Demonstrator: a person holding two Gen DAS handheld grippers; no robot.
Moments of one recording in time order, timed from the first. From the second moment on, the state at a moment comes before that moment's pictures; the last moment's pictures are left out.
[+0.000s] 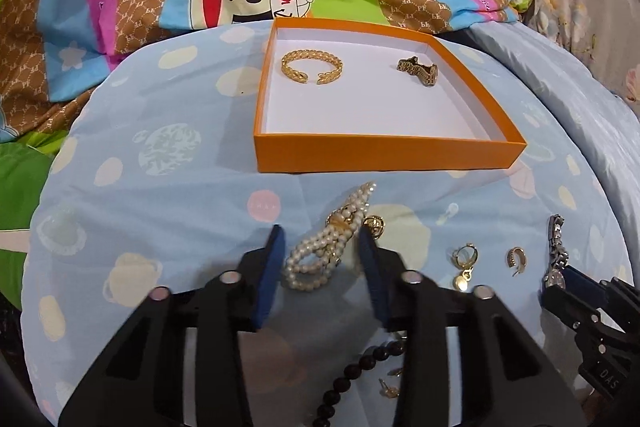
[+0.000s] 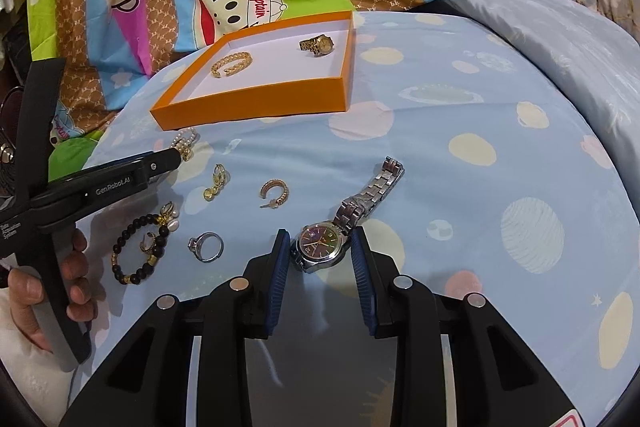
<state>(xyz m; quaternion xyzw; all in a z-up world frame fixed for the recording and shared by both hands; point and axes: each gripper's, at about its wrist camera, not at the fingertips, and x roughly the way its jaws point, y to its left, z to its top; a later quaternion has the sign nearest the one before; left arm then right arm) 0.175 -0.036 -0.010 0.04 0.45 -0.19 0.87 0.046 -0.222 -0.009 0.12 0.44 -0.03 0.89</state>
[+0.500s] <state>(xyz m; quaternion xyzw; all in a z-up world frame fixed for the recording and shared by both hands) 0.149 -0.026 0.015 -0.01 0.44 -0.22 0.87 0.035 -0.227 0.022 0.14 0.41 0.00 0.90</state>
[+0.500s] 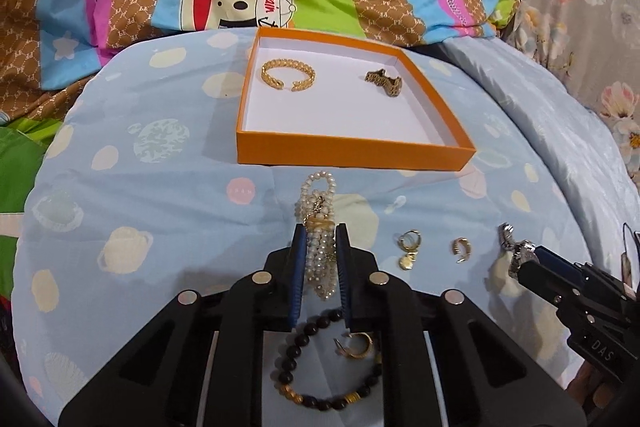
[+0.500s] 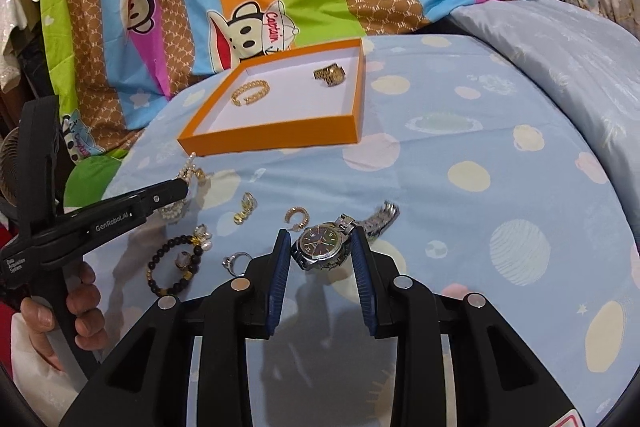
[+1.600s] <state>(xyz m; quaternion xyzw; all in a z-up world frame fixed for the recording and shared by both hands) 0.284 -0.063 0.012 0.01 0.44 -0.17 0.88 0.221 -0.242 0.032 0.10 0.40 0.08 0.91</state>
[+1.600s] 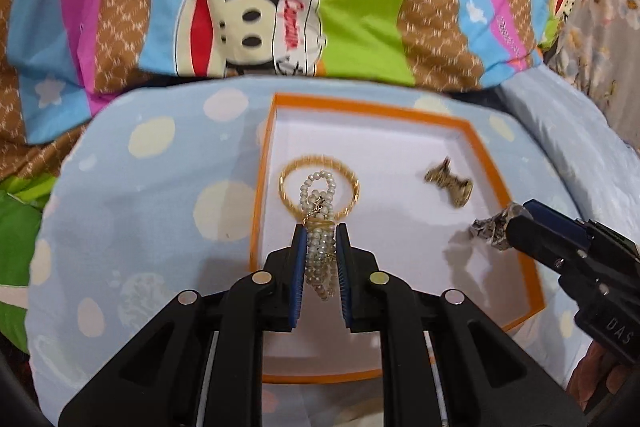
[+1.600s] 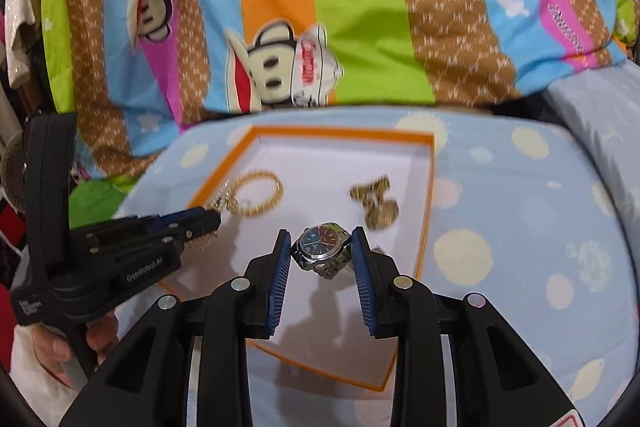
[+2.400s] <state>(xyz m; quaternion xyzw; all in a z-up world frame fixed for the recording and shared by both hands) 0.172 0.008 0.051 -0.04 0.39 -0.15 0.91 0.076 -0.251 0.046 0.12 0.37 0.05 0.92</state>
